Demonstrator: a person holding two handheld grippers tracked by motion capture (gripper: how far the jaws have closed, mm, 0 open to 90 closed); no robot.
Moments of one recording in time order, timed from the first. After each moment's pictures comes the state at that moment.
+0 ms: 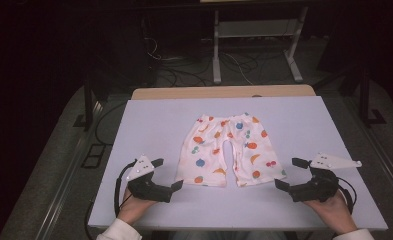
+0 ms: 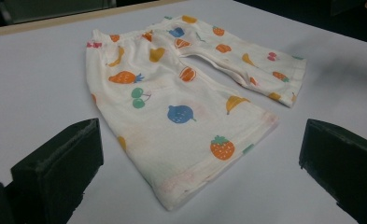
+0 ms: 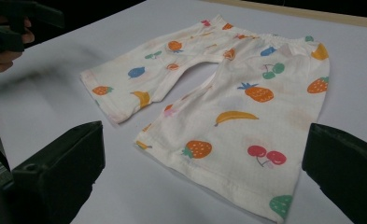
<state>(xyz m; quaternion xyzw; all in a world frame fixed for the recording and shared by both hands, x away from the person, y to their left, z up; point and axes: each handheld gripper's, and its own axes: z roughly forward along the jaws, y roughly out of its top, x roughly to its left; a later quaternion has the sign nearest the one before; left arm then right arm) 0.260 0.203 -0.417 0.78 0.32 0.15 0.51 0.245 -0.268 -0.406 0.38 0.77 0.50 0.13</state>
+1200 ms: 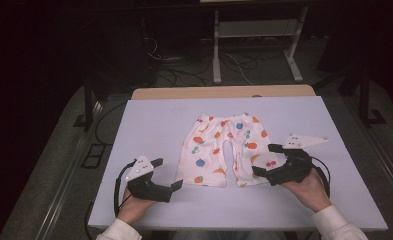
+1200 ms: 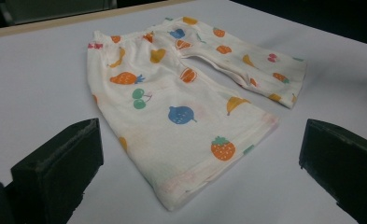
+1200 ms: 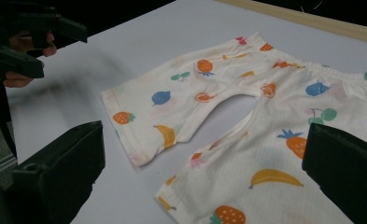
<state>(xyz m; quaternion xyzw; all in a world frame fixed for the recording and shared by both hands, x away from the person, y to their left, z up) 0.260 0.204 -0.417 0.78 0.32 0.15 0.51 0.287 -0.215 -0.381 0.33 0.80 0.50 0.10</state>
